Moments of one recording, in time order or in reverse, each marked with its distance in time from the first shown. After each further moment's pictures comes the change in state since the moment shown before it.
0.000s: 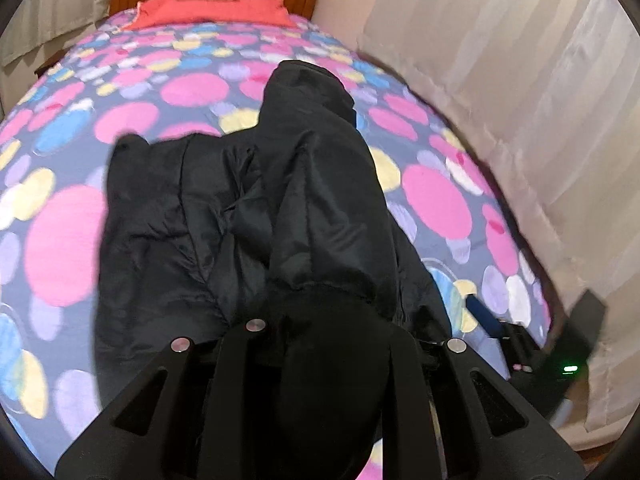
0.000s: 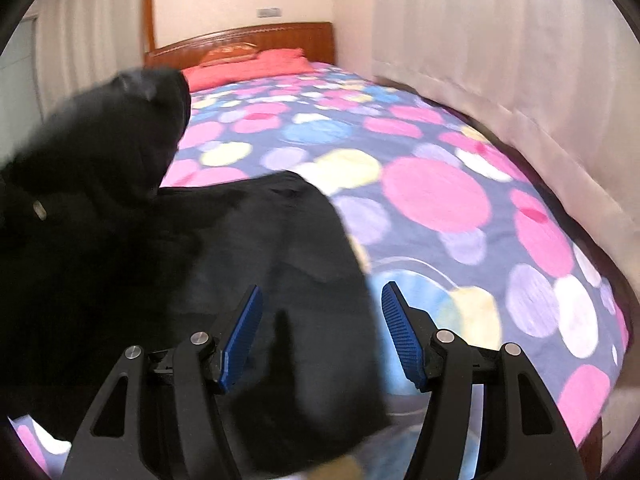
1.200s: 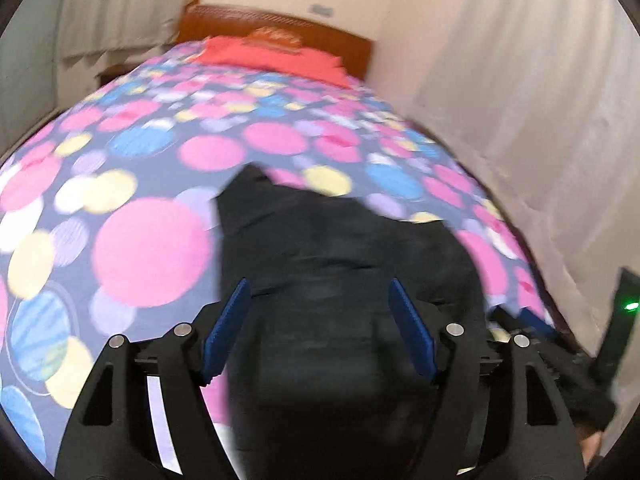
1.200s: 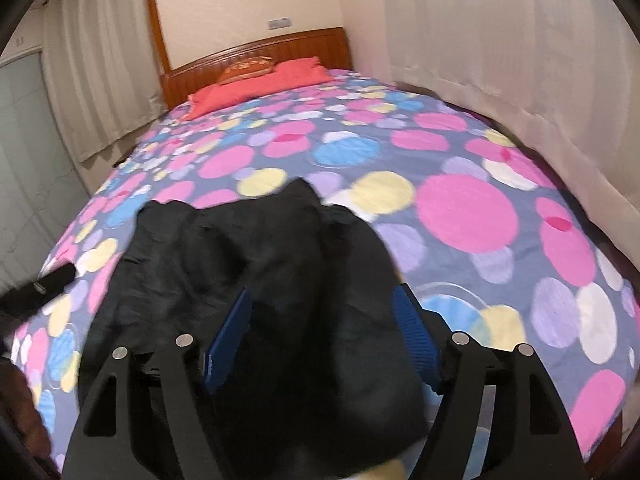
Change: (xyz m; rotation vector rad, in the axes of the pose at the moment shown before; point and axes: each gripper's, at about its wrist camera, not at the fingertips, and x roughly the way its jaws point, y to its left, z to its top) left arm -0.071 0.096 -0.029 -0.155 -0.249 0.133; right arm -0.024 0.028 0.039 0.043 -0.015 0.154
